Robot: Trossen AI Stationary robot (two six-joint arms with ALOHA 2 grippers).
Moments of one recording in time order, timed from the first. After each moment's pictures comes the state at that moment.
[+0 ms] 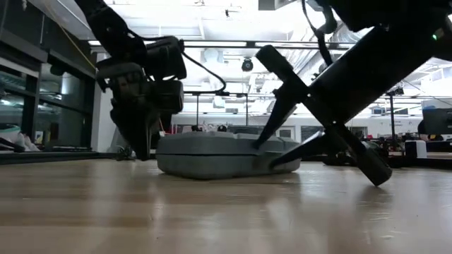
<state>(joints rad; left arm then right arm) 0.14 1.65 0.78 -0.31 0.49 -0.11 0.47 1.94 0.94 0.04 0.74 2.14</state>
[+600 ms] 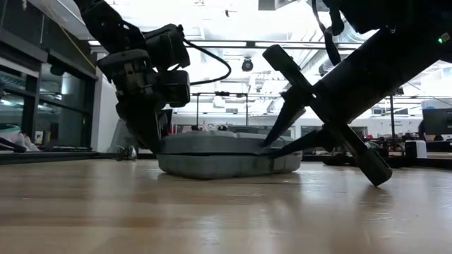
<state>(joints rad) 0.09 1.65 0.78 -0.19 0.49 -0.21 0.46 1.94 0.90 0.07 0.76 2.17</state>
